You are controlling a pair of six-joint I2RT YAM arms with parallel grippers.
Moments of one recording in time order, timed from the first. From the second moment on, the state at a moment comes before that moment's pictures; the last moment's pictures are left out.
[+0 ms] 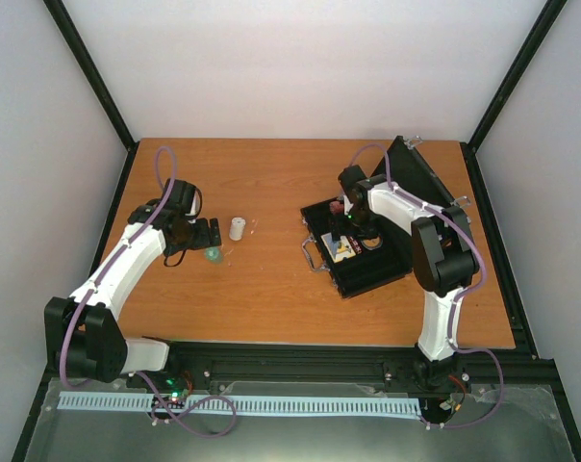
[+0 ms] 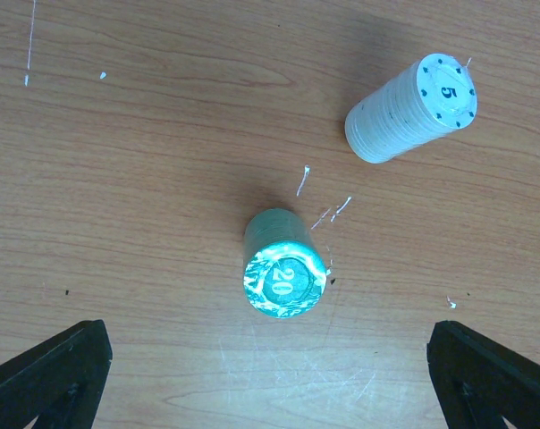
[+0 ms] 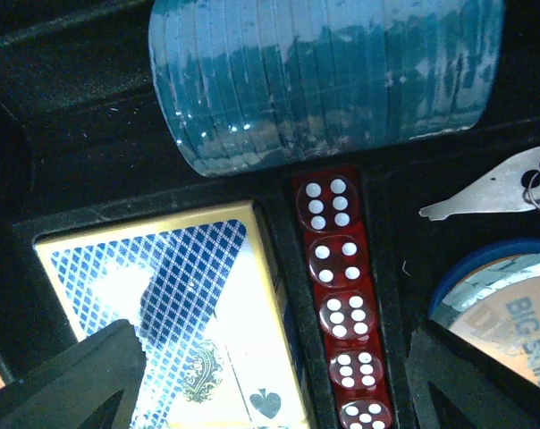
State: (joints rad) left arm -0.20 1.31 1.04 -0.88 -0.02 -0.40; right arm 0.39 1.98 1.45 -0.89 -0.11 0.24
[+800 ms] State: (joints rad) left arm -0.20 1.33 1.02 -0.83 0.02 -0.37; right arm 0.40 1.87 1.60 -0.95 -0.14 0.24
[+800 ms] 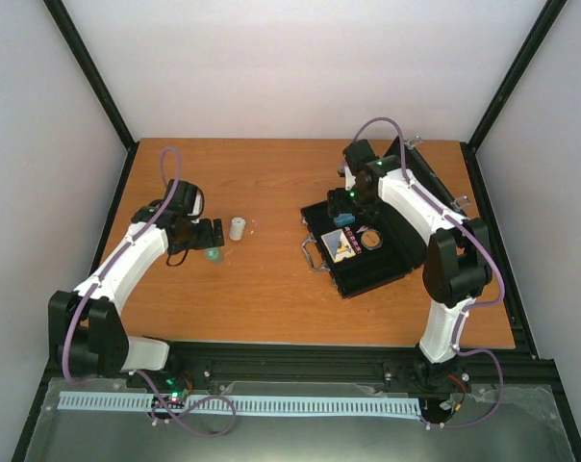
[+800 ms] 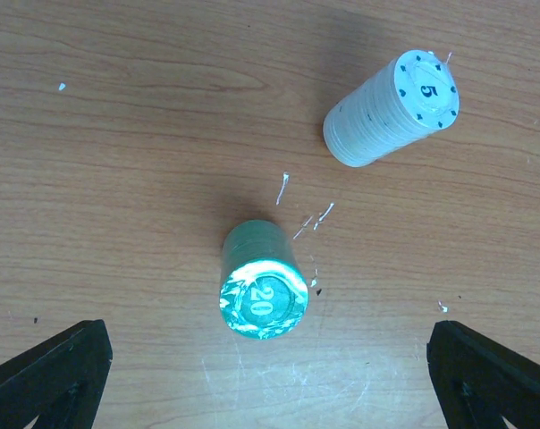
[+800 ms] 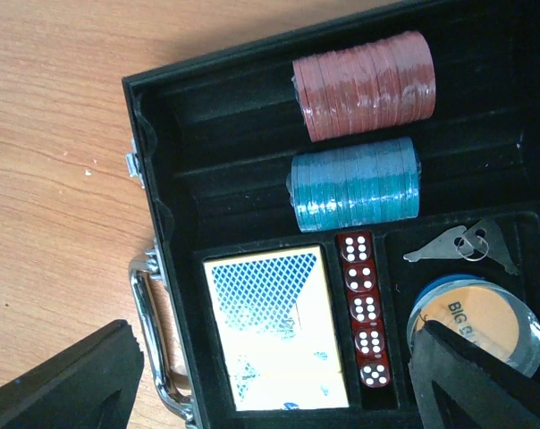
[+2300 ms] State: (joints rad) left arm -0.20 1.61 0.94 -0.63 0.08 -0.41; right arm 0.40 1.89 1.65 -1.01 -0.11 0.20
